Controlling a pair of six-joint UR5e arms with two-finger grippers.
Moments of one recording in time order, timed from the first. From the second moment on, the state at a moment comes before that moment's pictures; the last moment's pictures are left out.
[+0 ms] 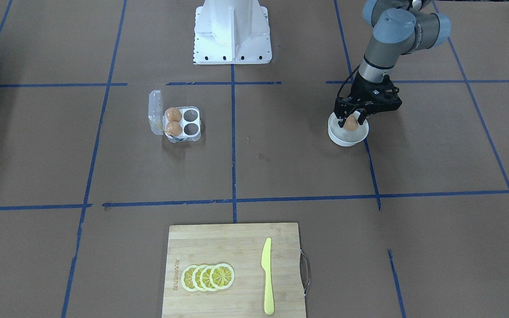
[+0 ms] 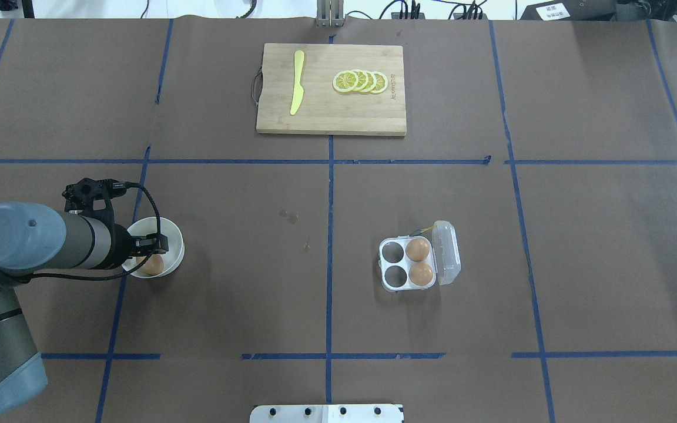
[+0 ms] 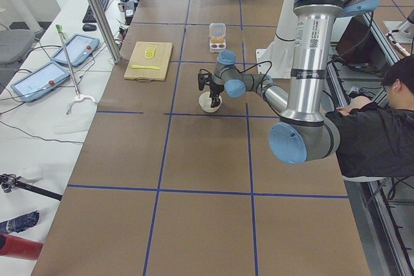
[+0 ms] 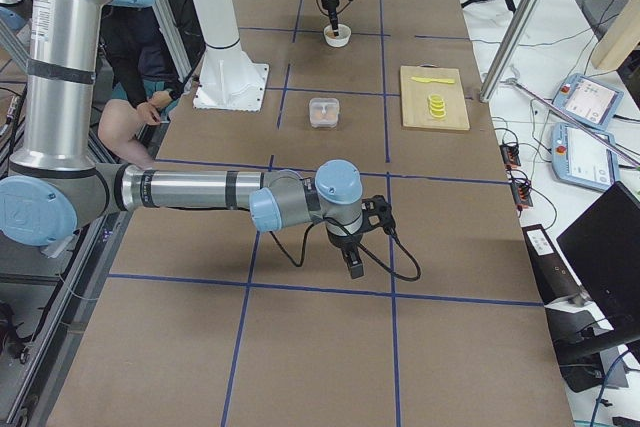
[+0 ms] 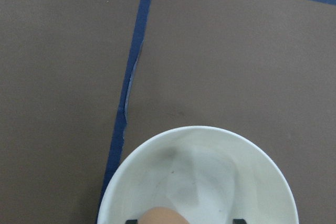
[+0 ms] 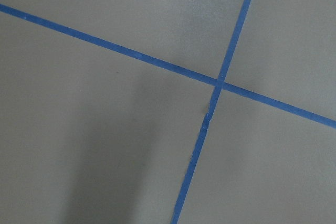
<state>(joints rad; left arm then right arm) -0.53 -1.65 -1.92 -1.98 -1.75 -1.35 1.48 -1.74 1.75 -1.32 2.31 -0.08</state>
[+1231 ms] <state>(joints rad) -0.53 -1.71 -1.87 -1.98 -1.75 -1.29 1.48 -1.74 1.75 -1.32 2.30 -0.08</state>
